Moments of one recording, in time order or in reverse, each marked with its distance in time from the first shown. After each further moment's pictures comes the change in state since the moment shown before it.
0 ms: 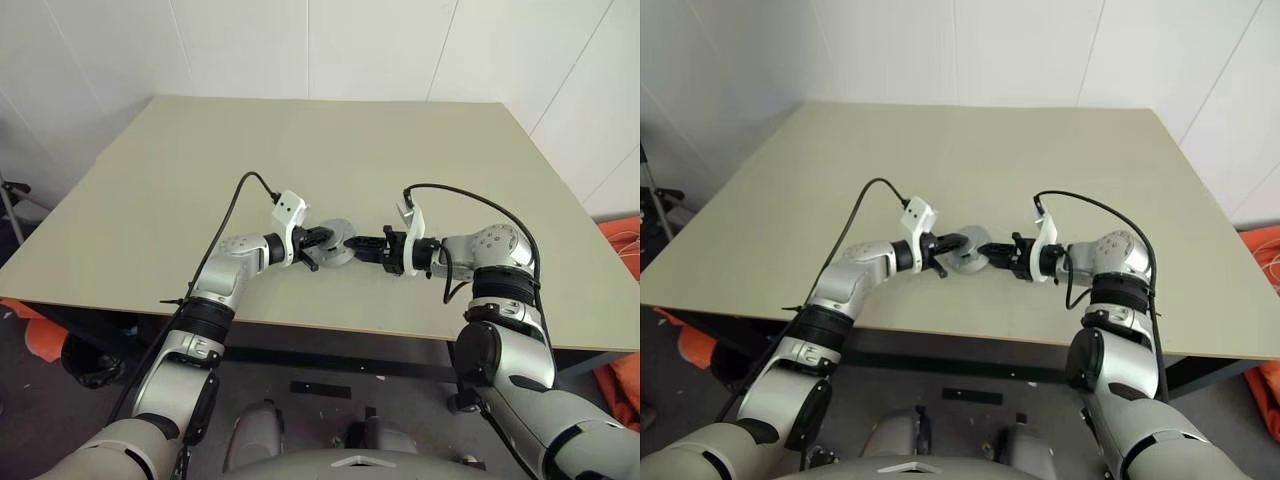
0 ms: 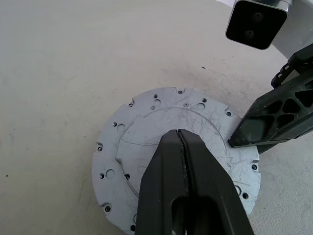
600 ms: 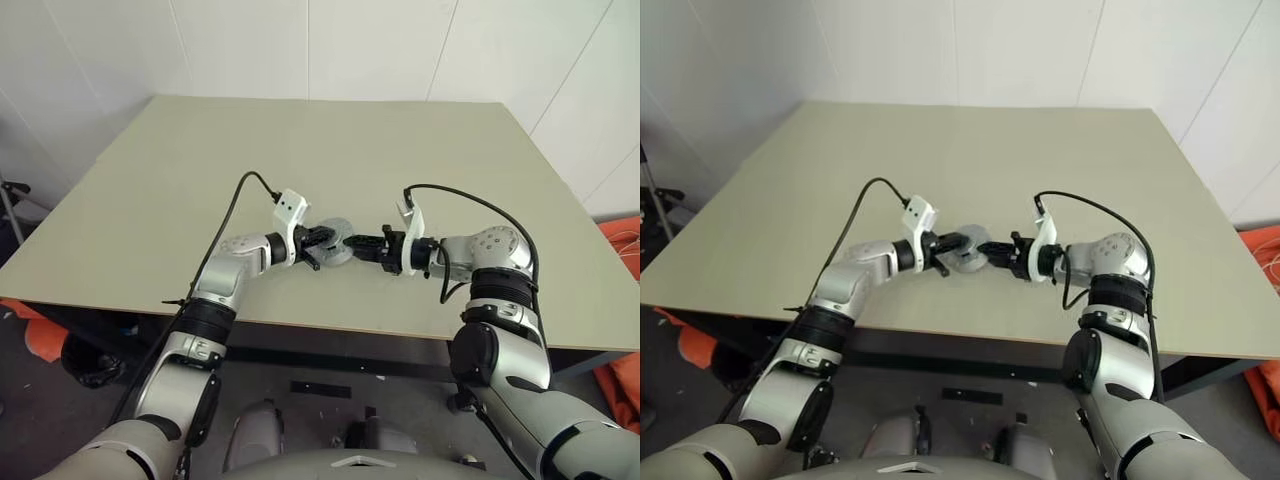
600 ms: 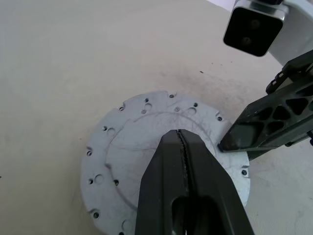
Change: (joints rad) left arm 0.006 -0.021 0.018 -0.059 -0.030 0.049 0.028; right arm 0.004 0.011 -0.018 -0.017 0.015 -0.003 -0.023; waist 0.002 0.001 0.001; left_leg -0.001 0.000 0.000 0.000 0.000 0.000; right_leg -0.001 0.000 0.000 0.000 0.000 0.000
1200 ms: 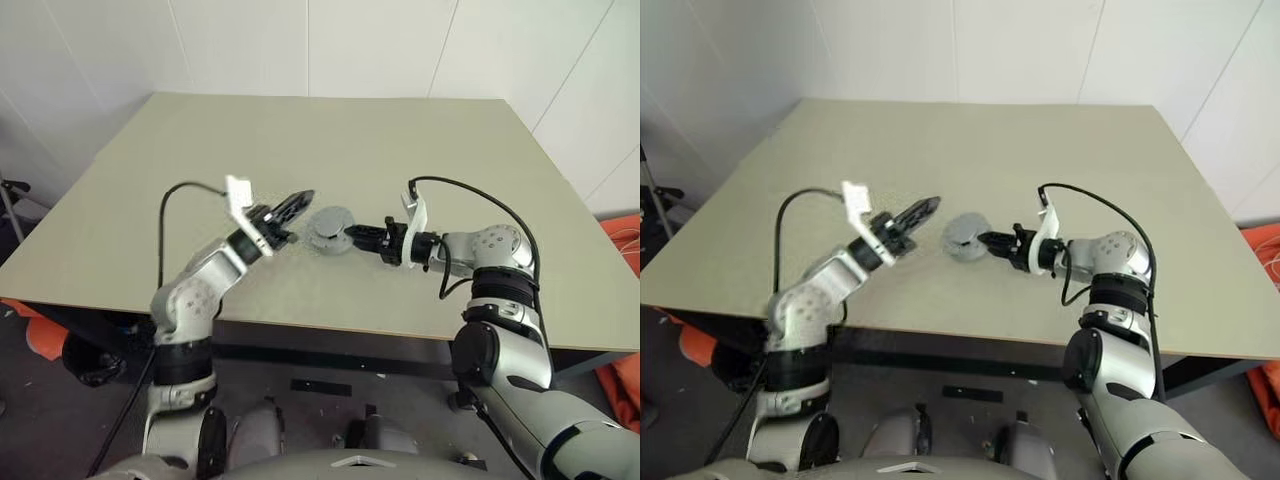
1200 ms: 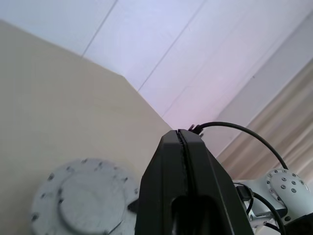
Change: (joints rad) left arm 0.294 -0.100 0.416 -0.492 -0.598 0.349 0.288; right arm -0.009 -0.016 0.000 0.008 0.039 -0.081 -0.003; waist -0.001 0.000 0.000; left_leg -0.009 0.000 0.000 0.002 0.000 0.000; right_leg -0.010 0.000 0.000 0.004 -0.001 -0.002
